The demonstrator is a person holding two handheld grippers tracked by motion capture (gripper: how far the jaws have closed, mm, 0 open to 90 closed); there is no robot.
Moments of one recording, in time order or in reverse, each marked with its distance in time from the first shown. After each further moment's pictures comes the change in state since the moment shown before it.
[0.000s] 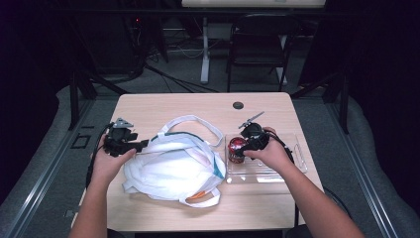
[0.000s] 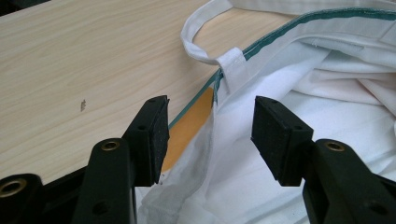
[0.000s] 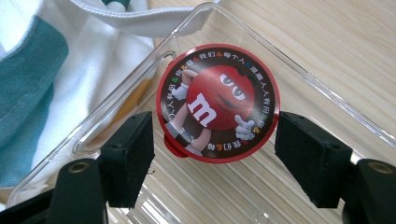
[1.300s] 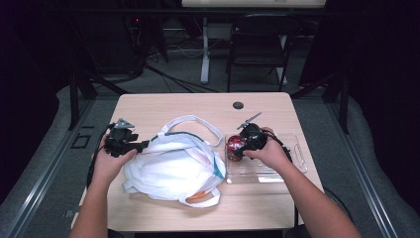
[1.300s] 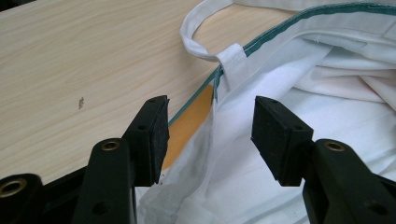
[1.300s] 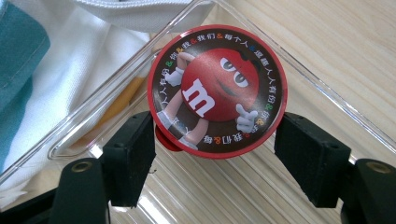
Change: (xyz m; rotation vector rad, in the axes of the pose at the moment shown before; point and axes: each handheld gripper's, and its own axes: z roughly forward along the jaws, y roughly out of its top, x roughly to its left) left arm -0.001 -0.001 0.003 0.001 0.005 -0.005; right arm -0.006 0.000 0.015 0.000 0.020 -0.029
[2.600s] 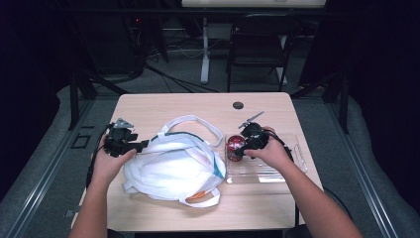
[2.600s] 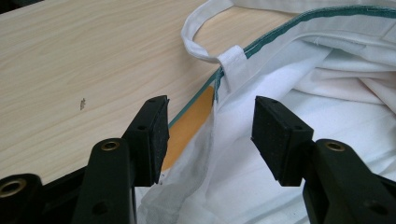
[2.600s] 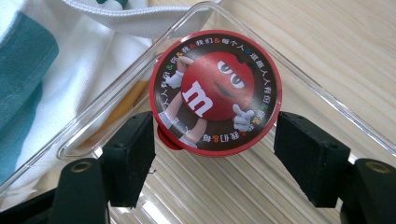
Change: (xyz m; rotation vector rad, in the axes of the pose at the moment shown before) left arm 0.001 0.000 -0.002 -0.002 -0.001 0.001; right arm -0.002 -0.001 -0.004 -0.028 0.022 0.025
